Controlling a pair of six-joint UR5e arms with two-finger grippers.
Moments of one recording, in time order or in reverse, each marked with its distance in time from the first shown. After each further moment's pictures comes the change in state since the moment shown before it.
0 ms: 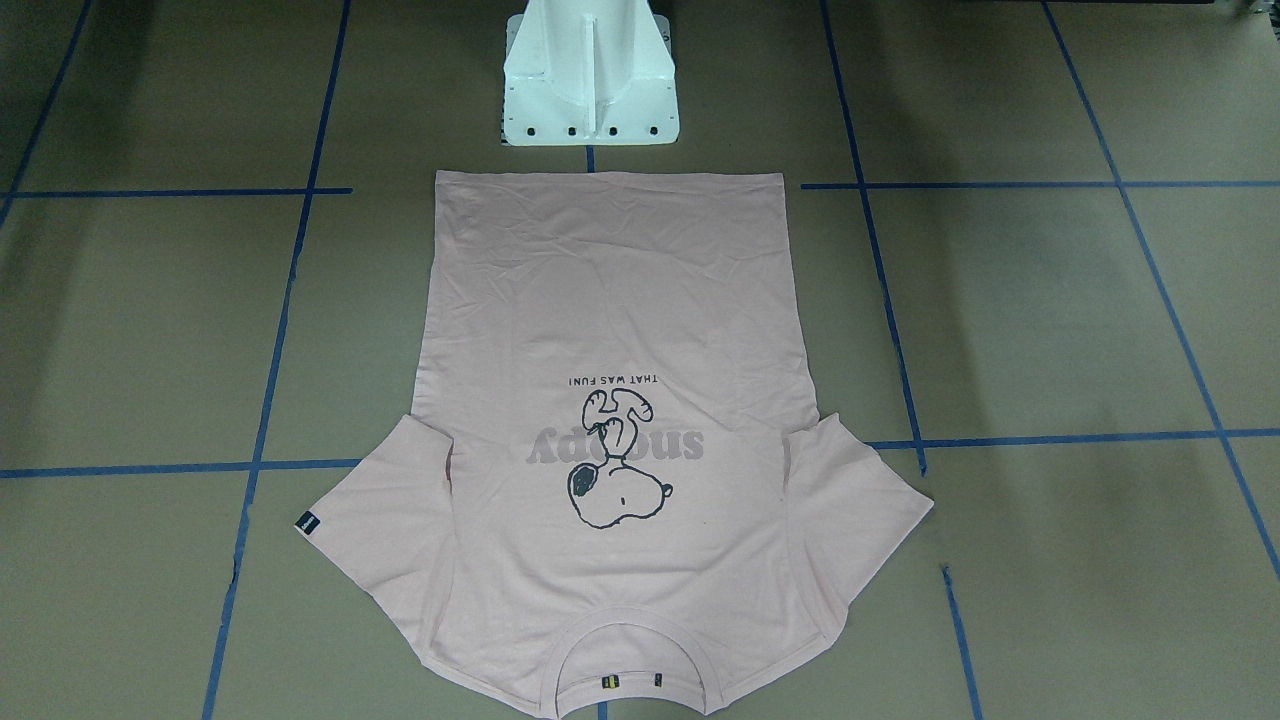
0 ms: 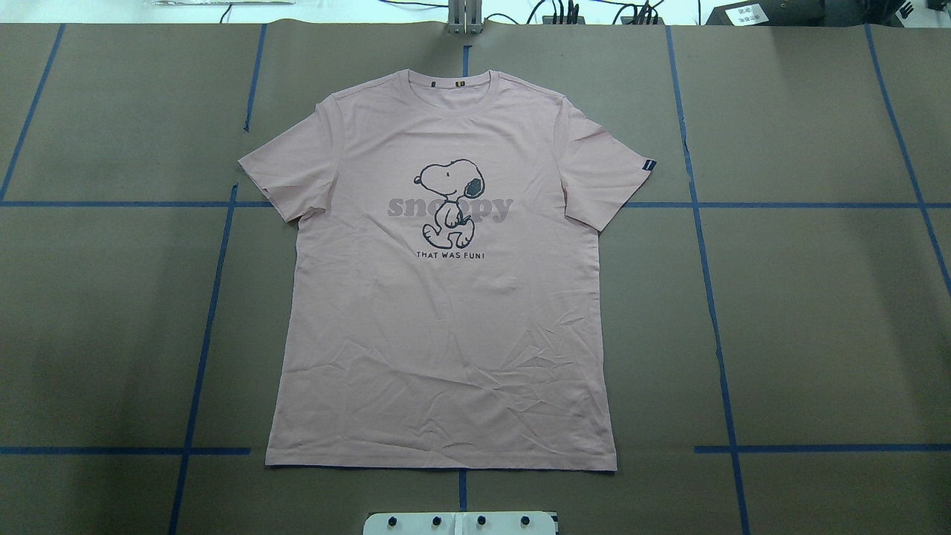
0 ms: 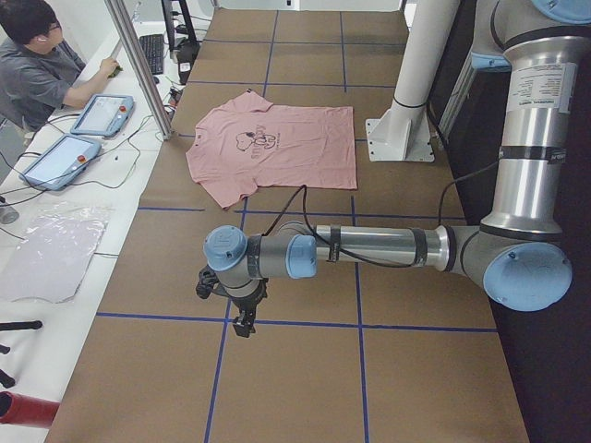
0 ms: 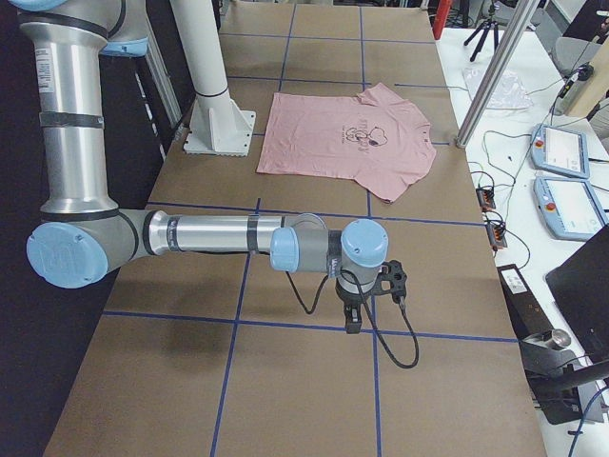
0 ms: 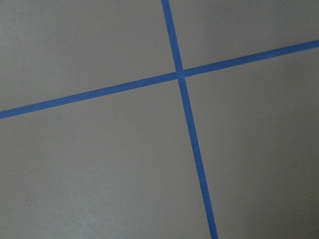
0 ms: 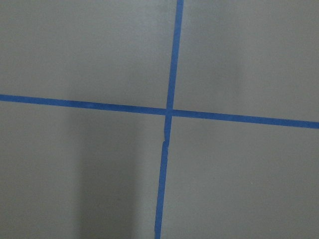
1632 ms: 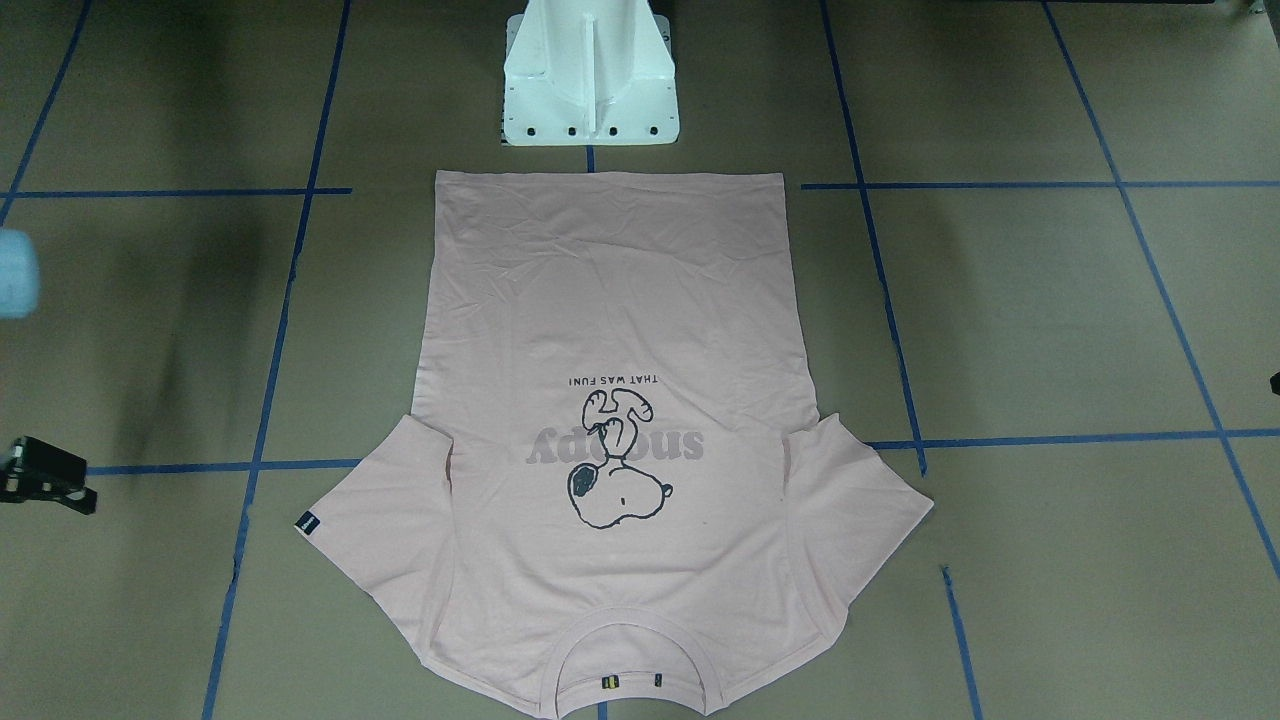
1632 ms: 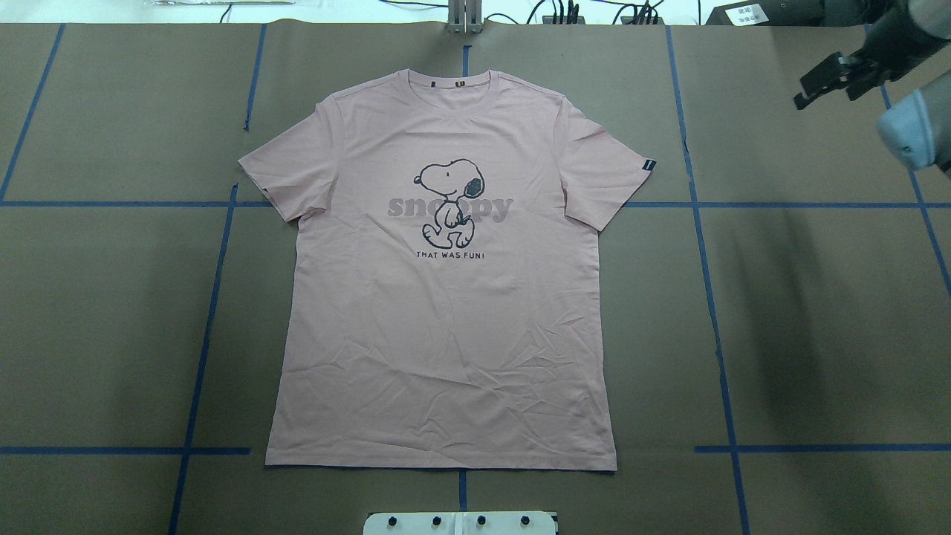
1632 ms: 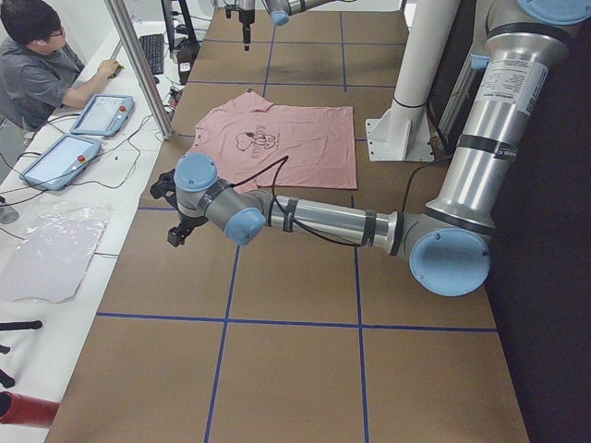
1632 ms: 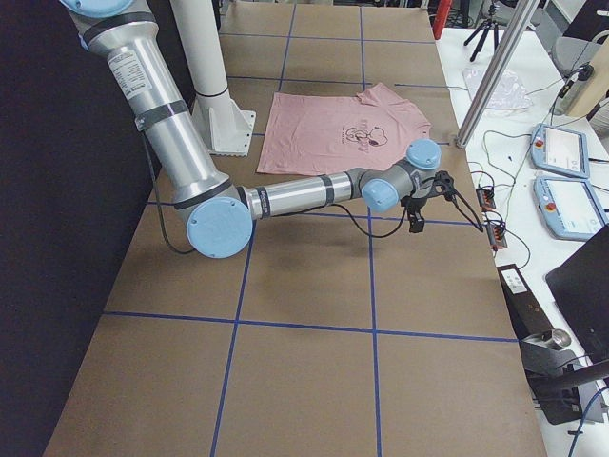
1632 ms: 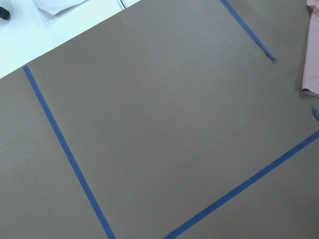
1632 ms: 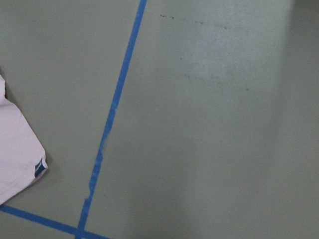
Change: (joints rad) left arm 0.119 -0.251 0.120 -0.626 -0.065 -0.294; right arm -0.447 0.458 -0.331 0.531 -0.101 0.642
